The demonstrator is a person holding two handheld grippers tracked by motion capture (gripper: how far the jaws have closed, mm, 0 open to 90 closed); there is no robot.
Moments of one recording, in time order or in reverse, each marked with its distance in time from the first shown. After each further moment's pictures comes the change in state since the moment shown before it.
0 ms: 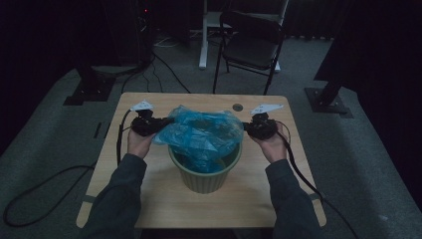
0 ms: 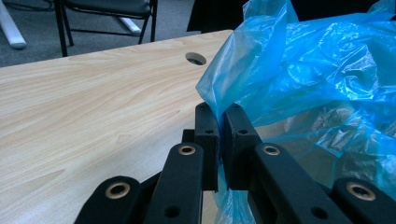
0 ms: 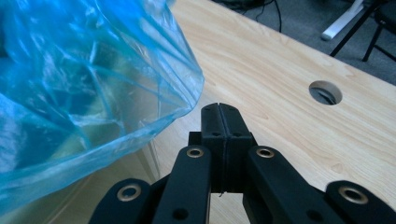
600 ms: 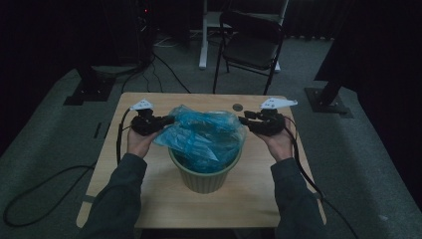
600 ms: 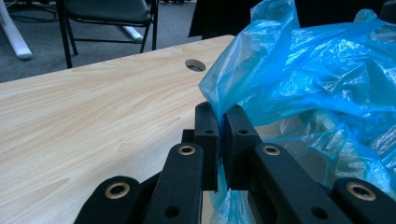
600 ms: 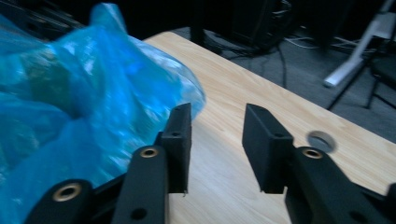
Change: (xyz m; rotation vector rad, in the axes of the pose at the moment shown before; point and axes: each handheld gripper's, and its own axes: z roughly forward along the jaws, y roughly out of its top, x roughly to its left) left arm -0.007 0.006 -0.004 -0.015 0.010 0.032; right arm 0.004 0.017 -0.035 -0.173 0.051 -0.031
